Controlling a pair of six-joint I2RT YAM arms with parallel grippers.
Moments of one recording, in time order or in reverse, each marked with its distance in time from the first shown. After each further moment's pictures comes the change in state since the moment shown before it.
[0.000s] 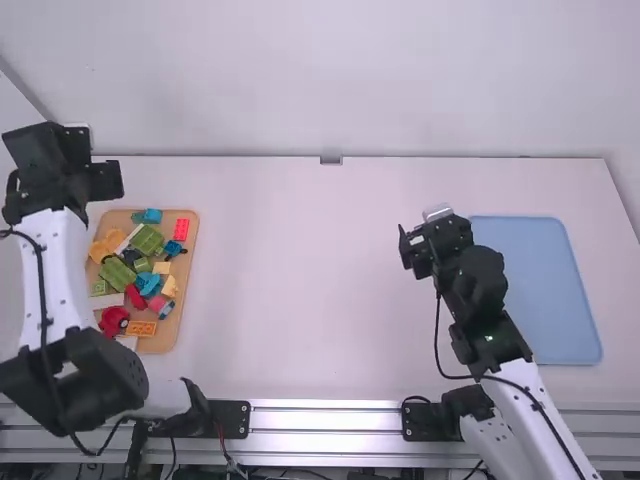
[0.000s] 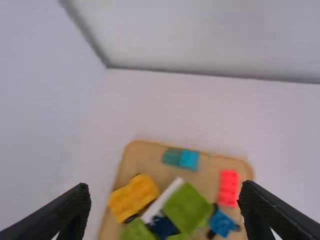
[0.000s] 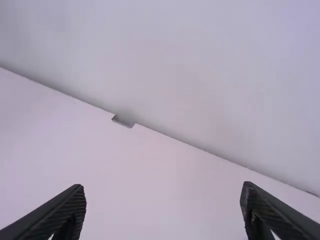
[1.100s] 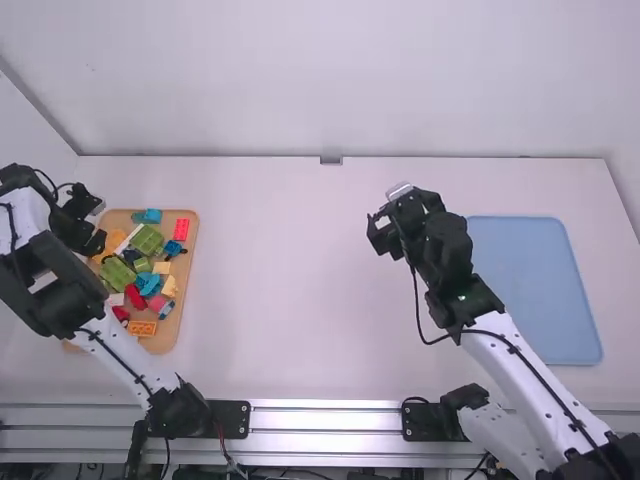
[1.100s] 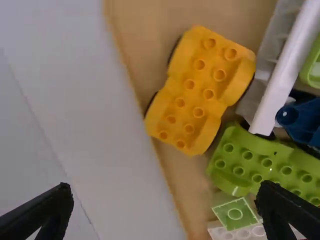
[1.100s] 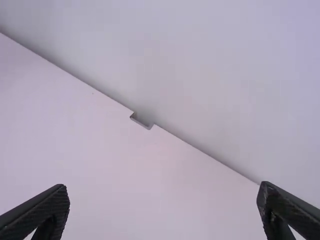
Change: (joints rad) left arm 0.241 0.666 0.382 -0.355 -0.006 0.791; right arm 0.093 0.272 0.133 0.060 0.019 -0.072
